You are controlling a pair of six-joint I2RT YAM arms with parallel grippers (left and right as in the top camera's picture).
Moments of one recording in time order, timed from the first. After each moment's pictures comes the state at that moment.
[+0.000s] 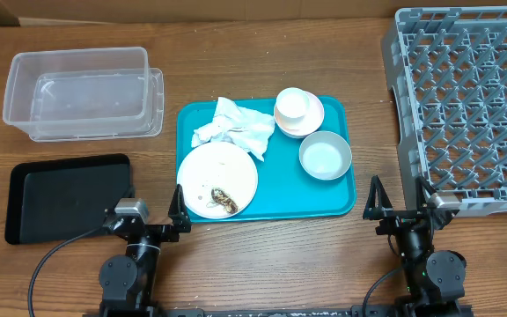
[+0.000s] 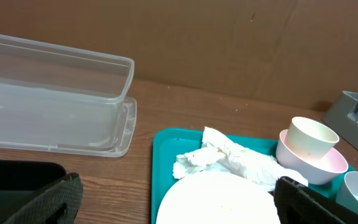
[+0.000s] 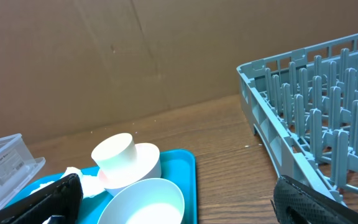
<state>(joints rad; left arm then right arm) -0.05 0.02 0.01 -0.08 0.03 -0.23 0.16 0.01 0.02 -0.03 0.06 0.30</state>
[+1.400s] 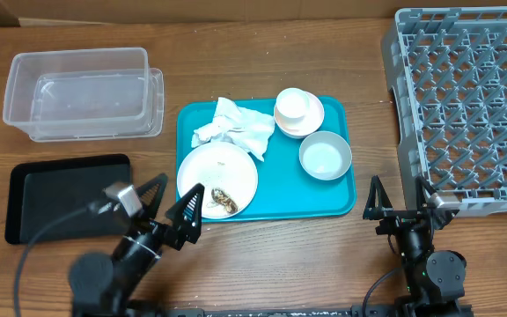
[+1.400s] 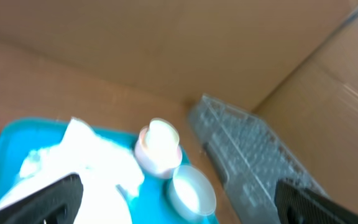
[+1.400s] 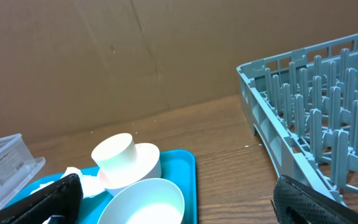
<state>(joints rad) -0.05 0.25 0.40 -0.20 0.44 -0.60 0.16 0.01 0.02 -0.02 0.06 0.30</state>
